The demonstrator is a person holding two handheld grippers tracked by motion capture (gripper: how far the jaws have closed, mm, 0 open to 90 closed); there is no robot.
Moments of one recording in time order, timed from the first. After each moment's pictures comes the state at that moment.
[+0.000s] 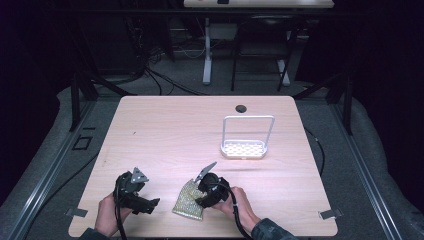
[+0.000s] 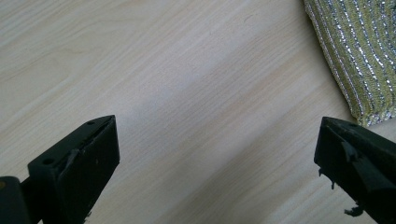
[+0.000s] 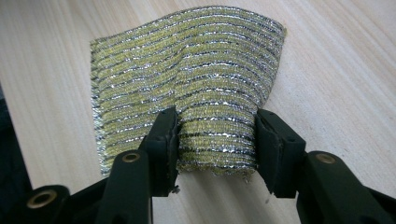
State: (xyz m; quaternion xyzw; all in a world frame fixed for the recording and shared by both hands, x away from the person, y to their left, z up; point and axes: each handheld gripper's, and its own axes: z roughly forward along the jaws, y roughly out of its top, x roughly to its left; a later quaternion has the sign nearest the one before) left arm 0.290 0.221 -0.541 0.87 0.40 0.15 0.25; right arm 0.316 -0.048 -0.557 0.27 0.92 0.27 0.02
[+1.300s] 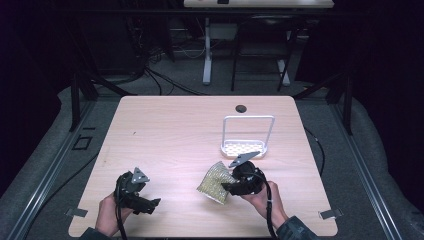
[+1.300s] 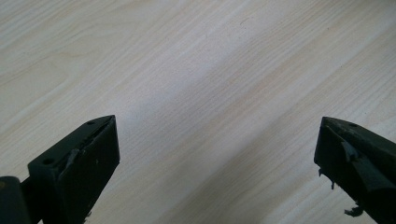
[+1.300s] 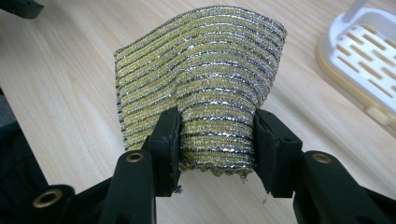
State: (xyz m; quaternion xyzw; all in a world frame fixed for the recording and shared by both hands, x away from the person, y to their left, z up) left arm 0.290 0.219 -0.539 0.87 0.39 0.15 0.25; right arm 0.311 -0.135 -0.501 0.35 0.88 0.32 0.08
